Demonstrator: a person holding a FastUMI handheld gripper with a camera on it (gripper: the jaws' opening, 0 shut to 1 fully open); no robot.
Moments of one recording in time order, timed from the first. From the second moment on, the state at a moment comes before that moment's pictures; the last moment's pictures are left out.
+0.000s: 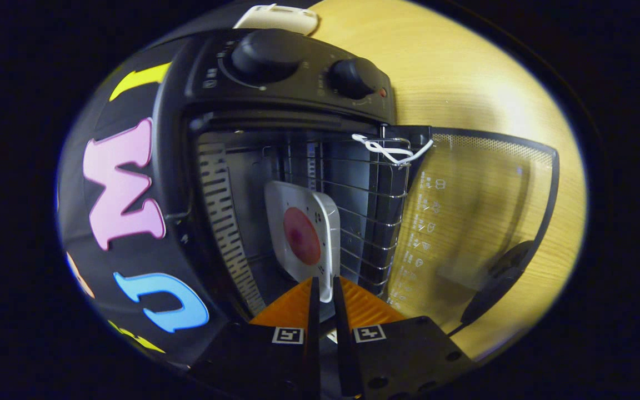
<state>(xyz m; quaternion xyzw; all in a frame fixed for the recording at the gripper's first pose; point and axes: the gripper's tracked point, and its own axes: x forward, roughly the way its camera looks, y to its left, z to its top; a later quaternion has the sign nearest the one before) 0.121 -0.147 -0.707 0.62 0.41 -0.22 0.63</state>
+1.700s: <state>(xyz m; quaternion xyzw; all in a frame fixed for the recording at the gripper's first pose) -0.029 -0.167 -0.779 0.01 0.58 -0.03 0.81</state>
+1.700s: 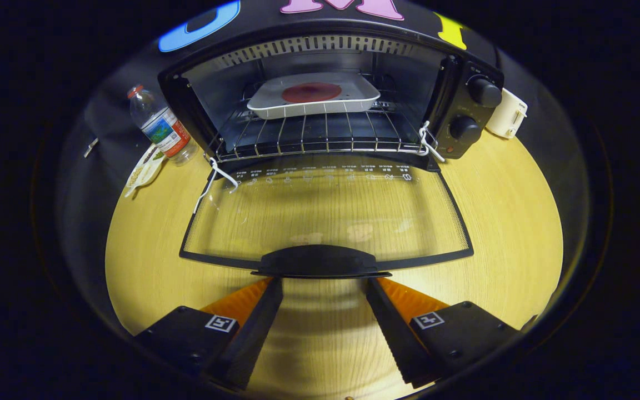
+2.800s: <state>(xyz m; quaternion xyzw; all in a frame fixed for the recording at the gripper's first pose) -0.004 -0.168 -0.667 0.04 0.47 0.04 0.88</state>
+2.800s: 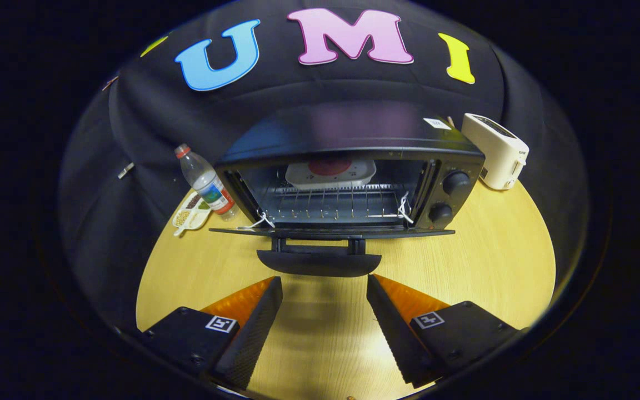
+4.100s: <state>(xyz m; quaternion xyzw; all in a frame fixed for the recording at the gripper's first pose) 0.053 -0.342 -0.251 0.01 0.13 0.04 0.99</state>
